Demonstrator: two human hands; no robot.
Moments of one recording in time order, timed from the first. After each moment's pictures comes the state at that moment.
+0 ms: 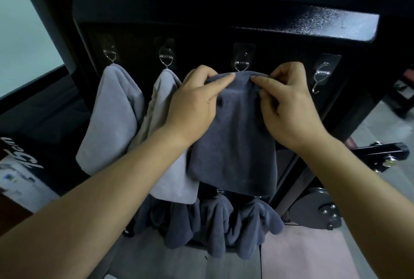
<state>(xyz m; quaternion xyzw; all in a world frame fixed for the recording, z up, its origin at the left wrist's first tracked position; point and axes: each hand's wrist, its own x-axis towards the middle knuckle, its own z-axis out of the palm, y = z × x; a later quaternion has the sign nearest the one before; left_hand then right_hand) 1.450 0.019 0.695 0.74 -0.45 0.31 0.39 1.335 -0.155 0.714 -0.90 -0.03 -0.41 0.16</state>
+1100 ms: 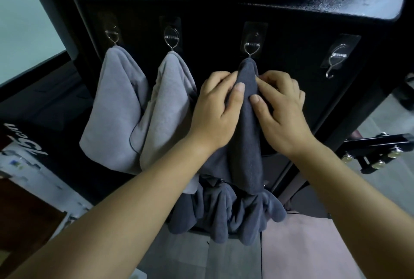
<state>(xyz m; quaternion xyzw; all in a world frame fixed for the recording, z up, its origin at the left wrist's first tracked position) 1.415 0.005 0.663 0.74 -0.37 0.16 0.54 1.336 -0.139 0.672 -0.92 0.01 -0.34 0.20</state>
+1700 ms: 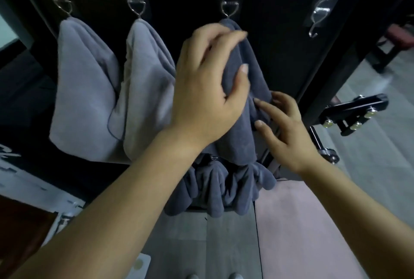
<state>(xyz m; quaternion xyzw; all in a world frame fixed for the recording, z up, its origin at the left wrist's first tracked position) 1.374 0.019 0.686 0.70 -0.45 0.30 0.46 1.265 -0.157 0.592 -0.92 0.07 -0.26 0.29</state>
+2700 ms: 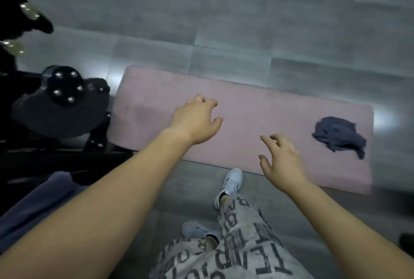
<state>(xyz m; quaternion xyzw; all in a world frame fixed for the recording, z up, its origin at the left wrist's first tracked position) 0.905 -0.266 0.351 0.45 -0.84 -0.26 -0.15 0.726 -0.066 0.285 -0.51 0.82 -0.04 0.26</state>
